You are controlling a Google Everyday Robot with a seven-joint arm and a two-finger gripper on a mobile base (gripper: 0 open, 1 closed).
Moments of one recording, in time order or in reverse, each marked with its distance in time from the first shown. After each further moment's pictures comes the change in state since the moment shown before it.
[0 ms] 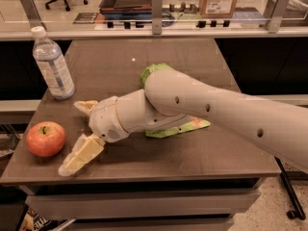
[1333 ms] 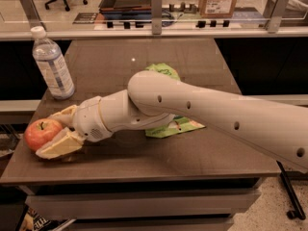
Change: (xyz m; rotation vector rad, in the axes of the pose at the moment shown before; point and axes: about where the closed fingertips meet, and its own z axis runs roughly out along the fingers) arm -0.019 -0.002 0.037 -0.037 -0.061 0.004
